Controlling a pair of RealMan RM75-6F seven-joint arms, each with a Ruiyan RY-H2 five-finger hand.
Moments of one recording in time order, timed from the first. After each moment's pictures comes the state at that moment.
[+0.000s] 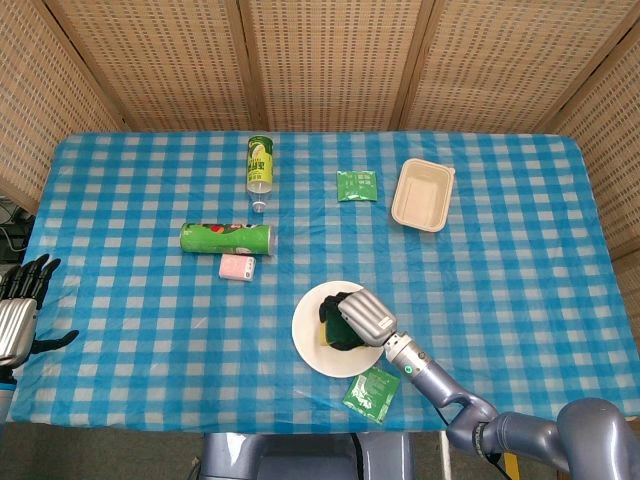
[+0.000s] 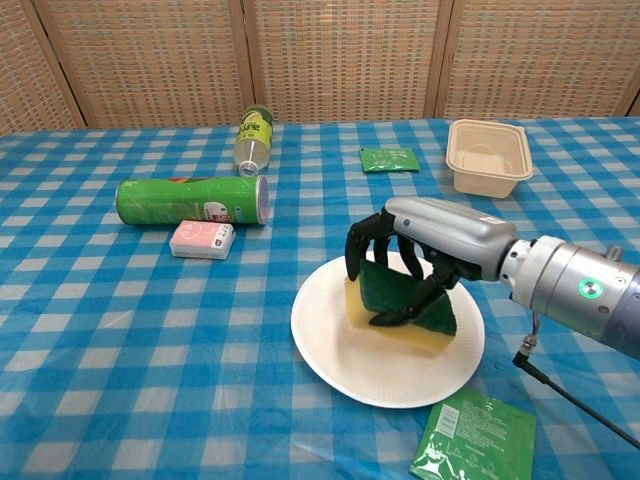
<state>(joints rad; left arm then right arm) -0.17 -1.16 -0.07 -1.51 1.39 1.35 -0.01 0.72 -1.75 0.04 -1.20 -1.58 1.08 0.24</state>
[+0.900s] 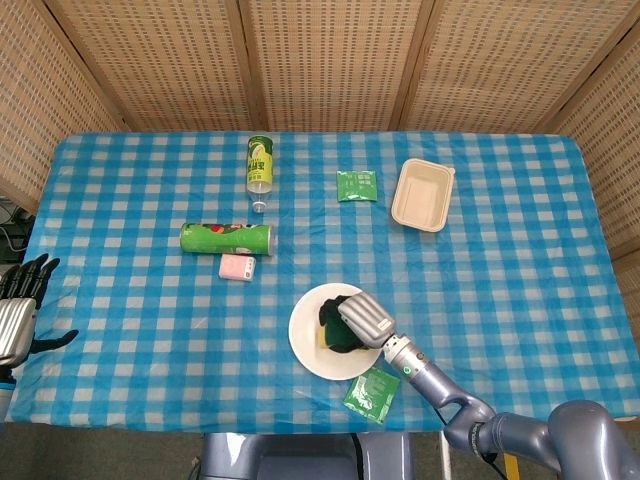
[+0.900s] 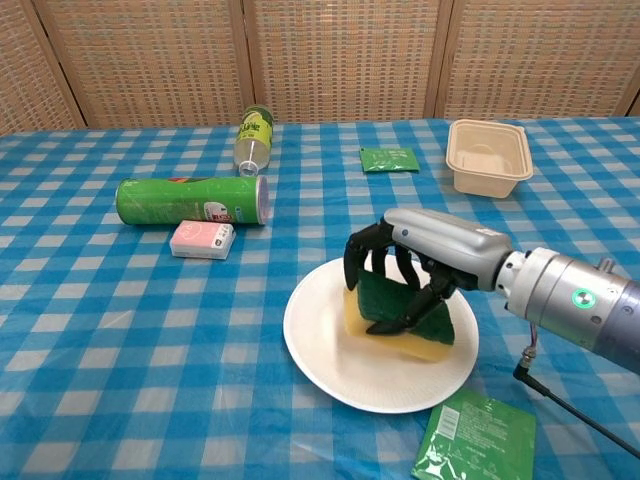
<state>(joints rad) -0.17 -1.16 -0.07 -1.51 1.39 1.35 -0.02 0.72 -1.78 0.04 -1.15 -1.60 1.10 0.32</state>
